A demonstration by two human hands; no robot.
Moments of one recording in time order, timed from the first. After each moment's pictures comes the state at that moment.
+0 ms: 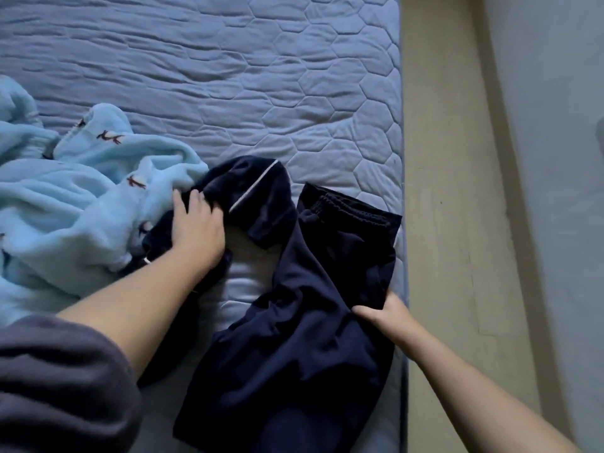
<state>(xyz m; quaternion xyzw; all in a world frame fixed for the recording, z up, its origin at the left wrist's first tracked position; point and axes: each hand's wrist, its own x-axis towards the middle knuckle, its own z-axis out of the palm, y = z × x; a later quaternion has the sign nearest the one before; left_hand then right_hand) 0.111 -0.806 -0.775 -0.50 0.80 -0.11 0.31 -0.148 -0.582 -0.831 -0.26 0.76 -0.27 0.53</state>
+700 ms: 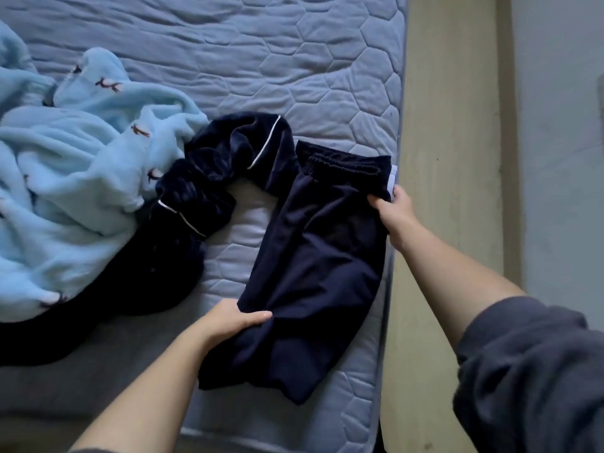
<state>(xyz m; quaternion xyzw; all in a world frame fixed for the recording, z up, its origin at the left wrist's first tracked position) 0.160 -0.606 -0.783 -0.61 0.46 0.61 0.19 -0.173 -0.648 -0.780 -0.14 0.77 -0.40 0.47</state>
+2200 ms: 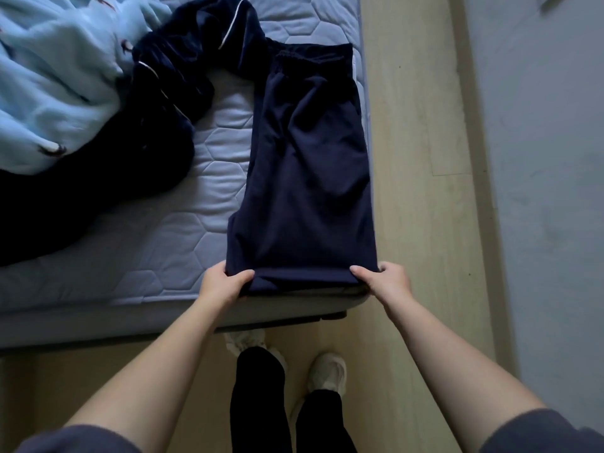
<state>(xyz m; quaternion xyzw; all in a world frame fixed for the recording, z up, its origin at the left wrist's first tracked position) 0.236 -0.431 -0.784 -0.71 0.42 0.57 0.00 -0.008 -0.296 -0.780 -0.04 0.87 -0.20 0.45</state>
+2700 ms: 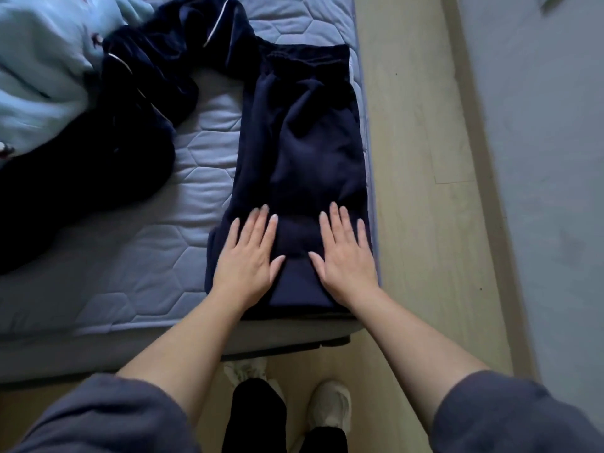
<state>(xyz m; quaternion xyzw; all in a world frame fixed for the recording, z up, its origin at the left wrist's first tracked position) 0.180 -0.454 -0.822 -0.38 0.91 0.10 0.13 0.011 -0.360 -0.817 -0.56 0.80 0.08 0.18</state>
